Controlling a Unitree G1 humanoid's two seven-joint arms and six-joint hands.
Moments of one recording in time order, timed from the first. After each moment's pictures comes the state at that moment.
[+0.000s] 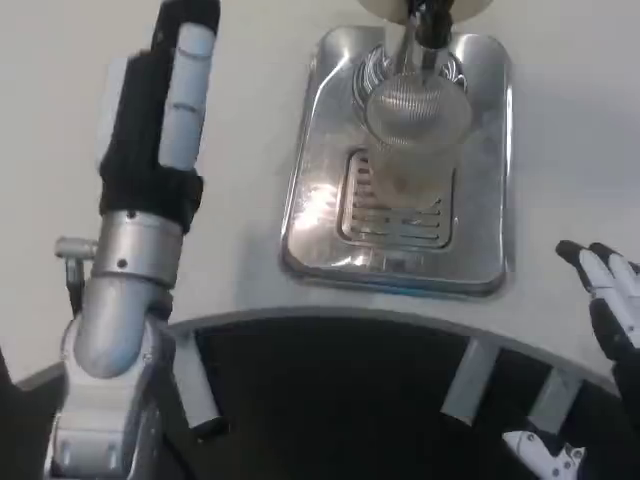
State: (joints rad) left arm -0.48 0.13 0.07 -0.02 -0.12 -0.14 -0.03; right arm 0.67 0.06 0.00 -1.03 -0.99 -0.08 0.28
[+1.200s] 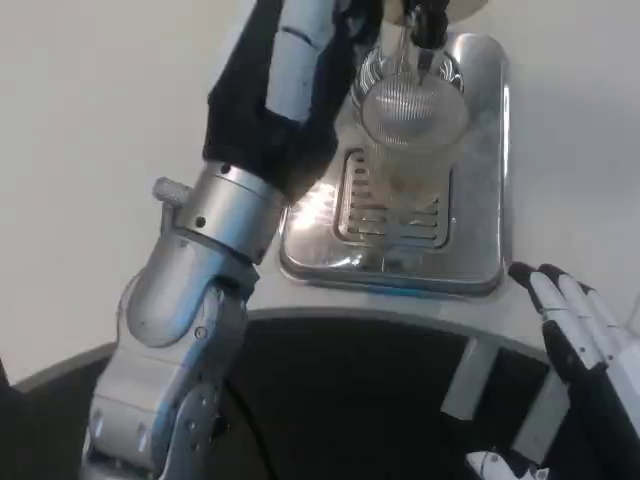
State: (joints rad) left arm -0.55 0.05 -0.07 -0.30 -0.30 0.16 -0.19; right arm 0.70 -0.01 0.08 -1.00 -1.01 -0.08 0.26
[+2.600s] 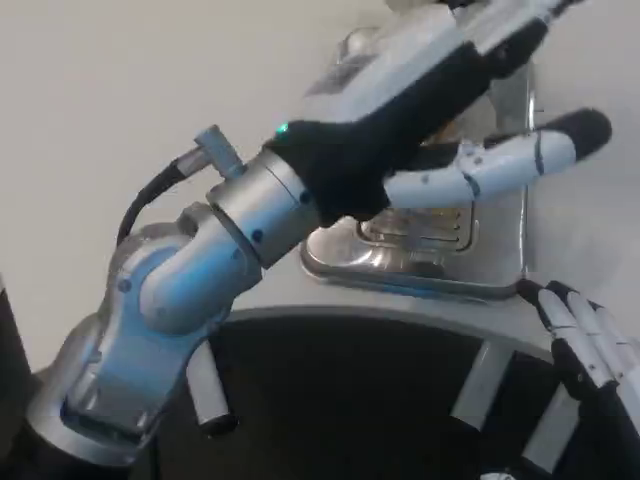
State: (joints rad) left arm -0.68 0.39 -0.30 -0.26 0.27 -0.05 -0.39; right arm 0.76 -0.04 0.06 -1.01 -0.99 -0.10 0.22
